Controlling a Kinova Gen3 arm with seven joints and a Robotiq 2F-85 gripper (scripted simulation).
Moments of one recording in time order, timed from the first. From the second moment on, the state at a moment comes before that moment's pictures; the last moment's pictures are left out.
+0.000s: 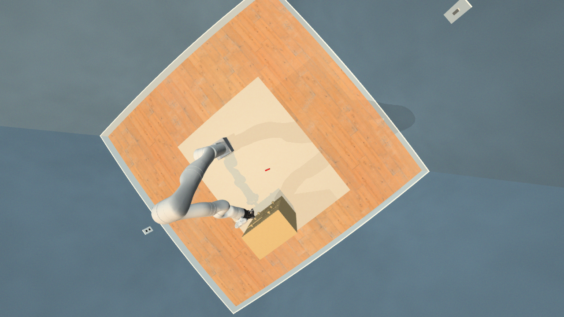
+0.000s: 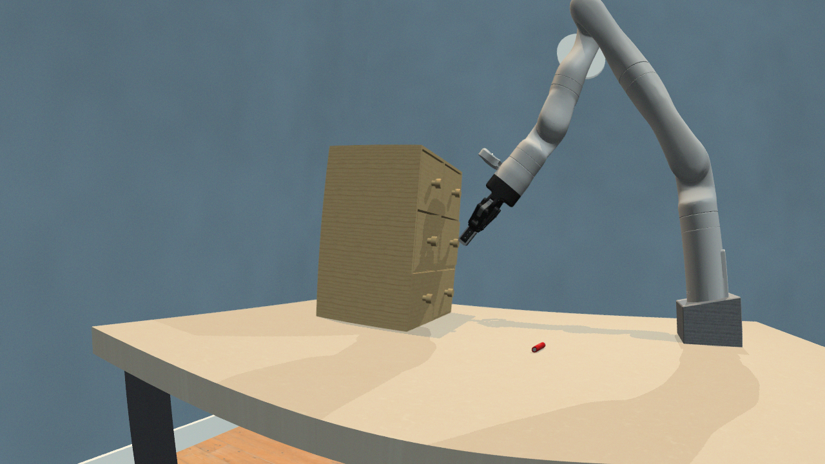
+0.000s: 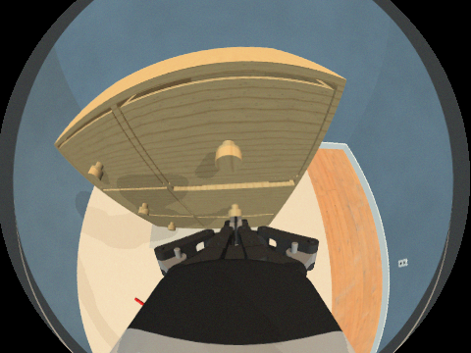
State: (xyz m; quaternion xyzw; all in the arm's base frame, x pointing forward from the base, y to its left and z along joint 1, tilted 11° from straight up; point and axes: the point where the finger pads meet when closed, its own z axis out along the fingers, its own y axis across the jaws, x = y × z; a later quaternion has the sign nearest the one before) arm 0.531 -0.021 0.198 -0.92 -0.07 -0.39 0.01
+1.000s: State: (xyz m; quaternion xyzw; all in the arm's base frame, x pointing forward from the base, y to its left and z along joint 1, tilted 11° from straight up) arm 0.531 -0.021 0.198 -0.92 -0.07 -0.39 0.01
